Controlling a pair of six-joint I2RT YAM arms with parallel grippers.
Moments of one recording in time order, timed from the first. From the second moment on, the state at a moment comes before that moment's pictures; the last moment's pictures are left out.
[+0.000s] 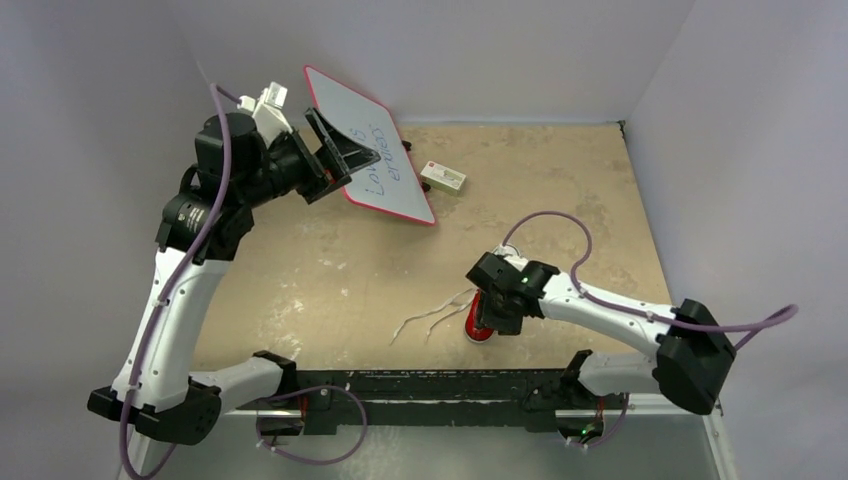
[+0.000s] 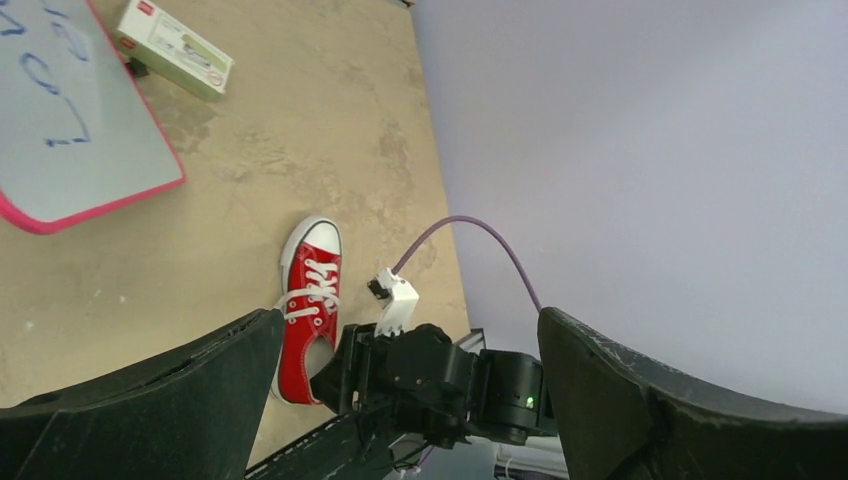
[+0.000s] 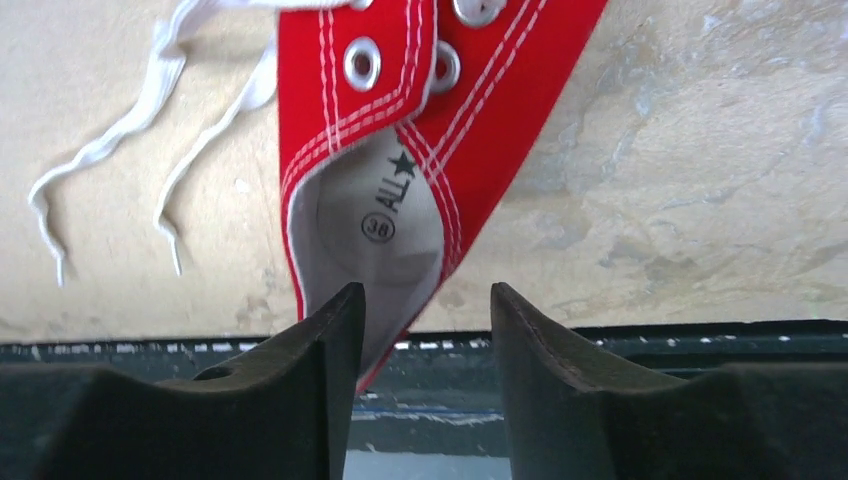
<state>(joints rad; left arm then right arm) -0.32 1.15 1.62 -0.79 0.38 -0.88 0.89 1.27 0.77 -0.86 0.18 1.12</state>
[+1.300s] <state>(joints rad) -0.97 1.39 1.47 -0.80 -0.20 -0.65 0.15 1.46 0.77 -0.40 -0.56 0.51</state>
